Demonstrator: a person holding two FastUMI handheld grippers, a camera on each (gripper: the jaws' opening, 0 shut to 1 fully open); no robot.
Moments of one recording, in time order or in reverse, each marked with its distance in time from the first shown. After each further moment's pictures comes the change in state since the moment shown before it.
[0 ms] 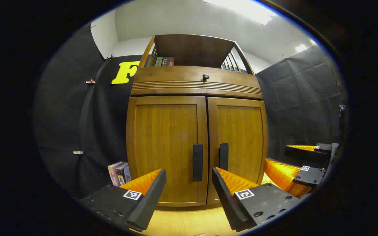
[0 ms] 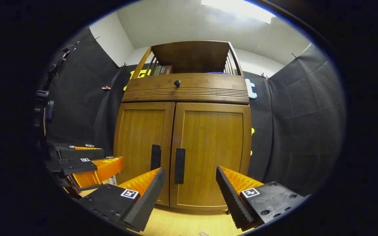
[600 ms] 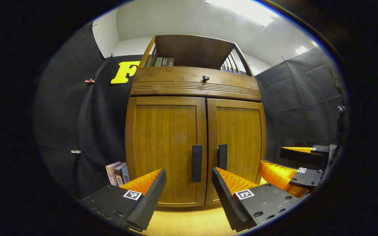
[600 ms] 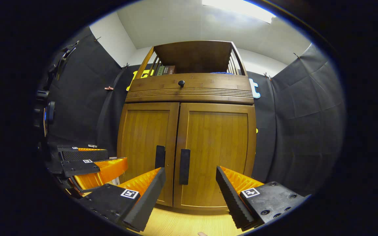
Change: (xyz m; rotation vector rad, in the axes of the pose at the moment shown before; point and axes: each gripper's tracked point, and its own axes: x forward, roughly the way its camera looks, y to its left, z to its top) left arm -0.002 0.001 0.004 -0.013 -0.003 -0.001; right arm 0.004 0.007 0.002 0.000 -0.004 0.016
